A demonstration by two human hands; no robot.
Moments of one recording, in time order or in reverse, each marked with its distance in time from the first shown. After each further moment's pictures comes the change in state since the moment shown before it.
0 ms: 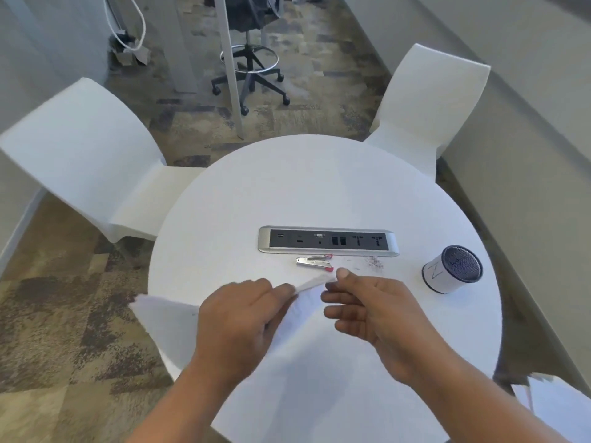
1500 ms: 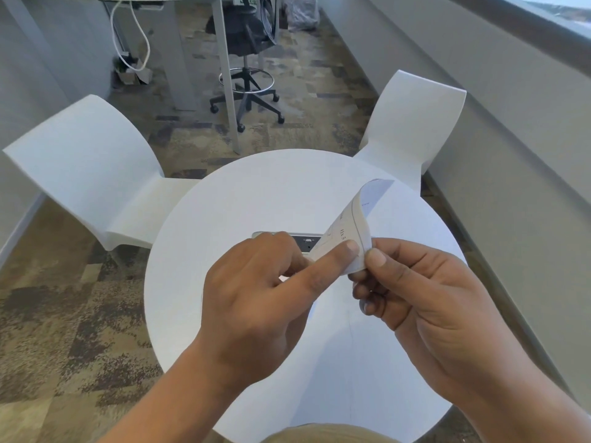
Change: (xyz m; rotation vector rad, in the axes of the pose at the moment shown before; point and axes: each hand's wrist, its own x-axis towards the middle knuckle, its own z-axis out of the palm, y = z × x) left_hand 0.061 0.076 -0.070 -0.115 0.280 0.197; right_hand -0.099 -0.049 -0.011 0.126 -0.198 -0.392
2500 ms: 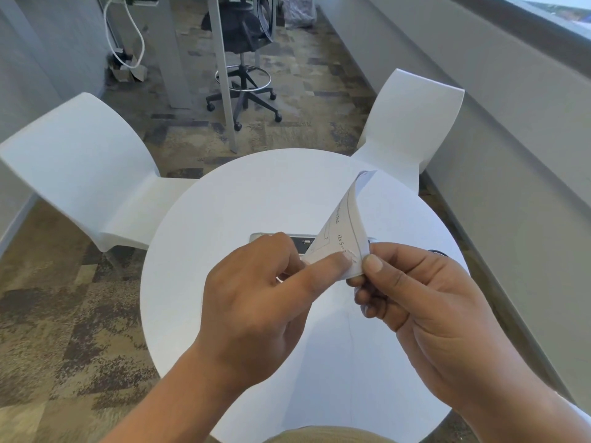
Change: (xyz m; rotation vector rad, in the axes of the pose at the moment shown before) left_hand 0.000 -0.007 0.001 -0.012 -0.077 -0.066; right_hand 0.009 0.005 0.000 -0.089 0.022 -0.041
